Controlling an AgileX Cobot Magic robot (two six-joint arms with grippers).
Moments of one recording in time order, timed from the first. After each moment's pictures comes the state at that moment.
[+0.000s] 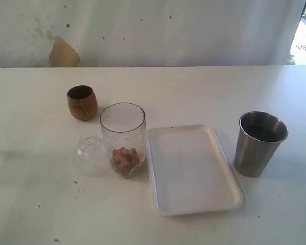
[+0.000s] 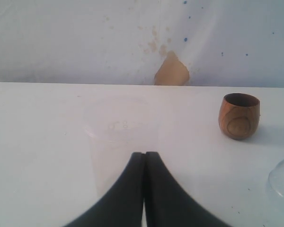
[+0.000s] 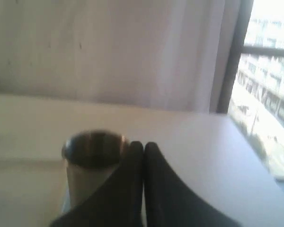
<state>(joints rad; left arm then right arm) 0.05 0.00 0.00 0.05 0.22 -0.04 -0.06 0.01 0.00 -0.06 0.03 0.00</state>
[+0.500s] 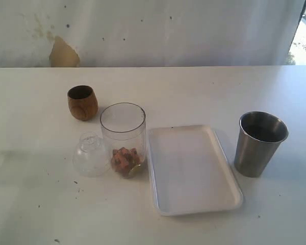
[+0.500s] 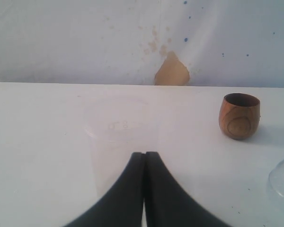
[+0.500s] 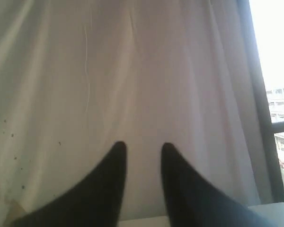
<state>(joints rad) 0.05 0.00 0.00 0.05 0.22 -0.04 -0.06 0.01 0.00 -0.07 -0.33 0.28</state>
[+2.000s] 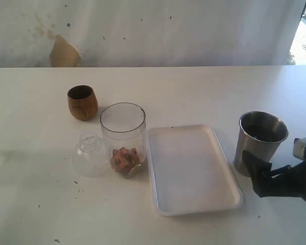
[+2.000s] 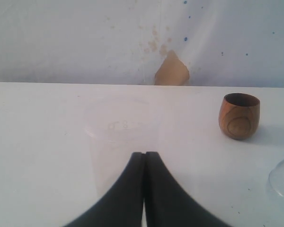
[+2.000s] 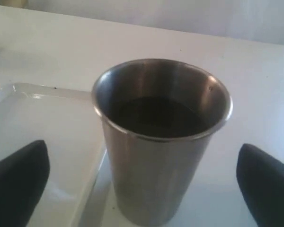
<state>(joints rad) 0.05 0.00 0.00 0.05 0.22 -0.04 -0.06 1.57 -0.08 -0.24 -1.14 0.02</state>
